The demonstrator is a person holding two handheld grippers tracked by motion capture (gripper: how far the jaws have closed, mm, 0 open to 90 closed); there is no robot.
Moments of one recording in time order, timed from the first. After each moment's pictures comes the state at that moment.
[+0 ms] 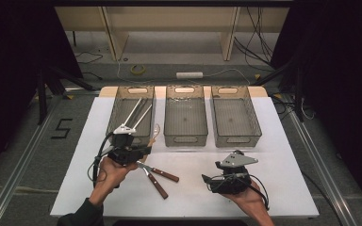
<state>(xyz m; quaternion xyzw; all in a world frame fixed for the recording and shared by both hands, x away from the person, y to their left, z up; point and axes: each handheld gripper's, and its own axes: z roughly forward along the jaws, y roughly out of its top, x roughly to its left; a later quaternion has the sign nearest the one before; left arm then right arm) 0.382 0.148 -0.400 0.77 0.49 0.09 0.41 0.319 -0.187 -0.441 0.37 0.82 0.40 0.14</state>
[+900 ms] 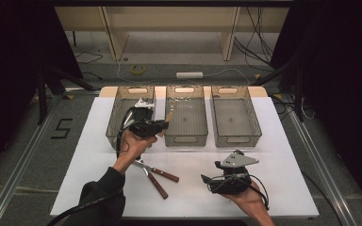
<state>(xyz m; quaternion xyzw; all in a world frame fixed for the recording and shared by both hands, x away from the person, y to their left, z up) 0.451 0.107 -0.384 0.75 0.47 0.10 0.44 0.318 -0.187 -0.439 0.36 0.82 0.42 0.14</state>
